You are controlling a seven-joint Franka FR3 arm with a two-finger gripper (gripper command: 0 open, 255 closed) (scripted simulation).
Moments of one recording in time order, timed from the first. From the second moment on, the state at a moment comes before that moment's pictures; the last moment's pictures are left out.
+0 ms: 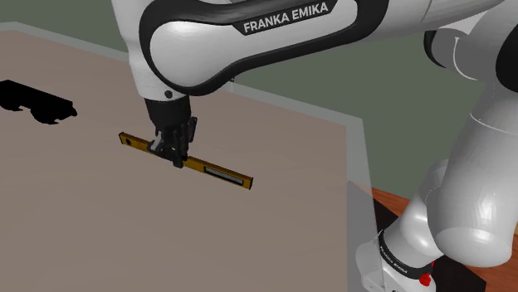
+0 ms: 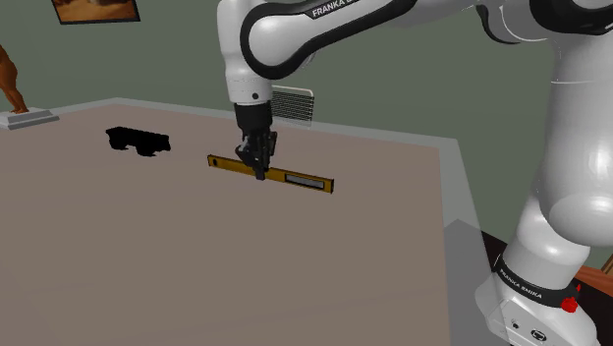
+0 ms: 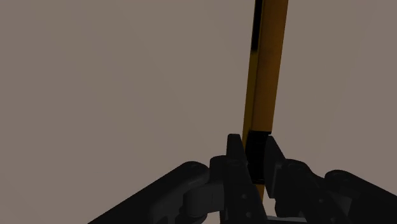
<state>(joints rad) 0.32 0.23 0.44 -1.72 -0.09 1.88 0.23</state>
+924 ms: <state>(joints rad) 0.33 0.22 0.44 -1.57 -0.08 1.70 0.22</state>
